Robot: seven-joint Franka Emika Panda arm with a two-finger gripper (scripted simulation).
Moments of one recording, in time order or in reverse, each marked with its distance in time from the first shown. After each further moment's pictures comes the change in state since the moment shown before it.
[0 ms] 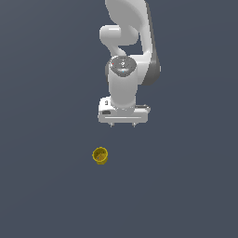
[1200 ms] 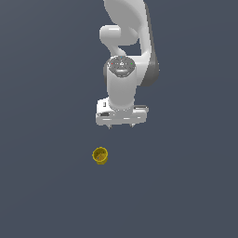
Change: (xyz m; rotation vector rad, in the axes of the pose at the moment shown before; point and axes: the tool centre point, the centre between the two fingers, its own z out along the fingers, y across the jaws) arm 0.009 0.009 -0.003 -0.020 0.005 -0.073
